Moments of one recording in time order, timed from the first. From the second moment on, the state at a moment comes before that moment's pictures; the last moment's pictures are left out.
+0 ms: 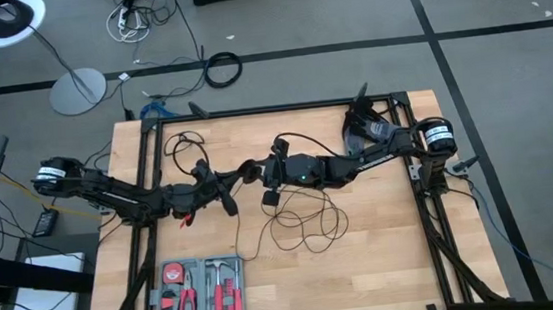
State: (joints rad) left arm -0.15 1.22 0.26 0.84 -0.68 -0.24; right arm 0.01 1.86 1.14 0.47 0.41 -0.18
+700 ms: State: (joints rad) left arm -0.15 1.22 0.26 0.83 -0.79 -0.21; right arm 0.07 1.80 1.14 0.27 0.63 -0.16
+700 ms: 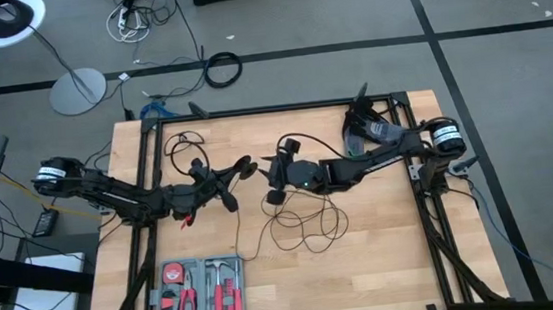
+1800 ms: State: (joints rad) left arm -0.12 1.15 0.26 0.99 -0.75 -0.08; right arm 0.05 2.16 1.13 0.97 0.30 0.04
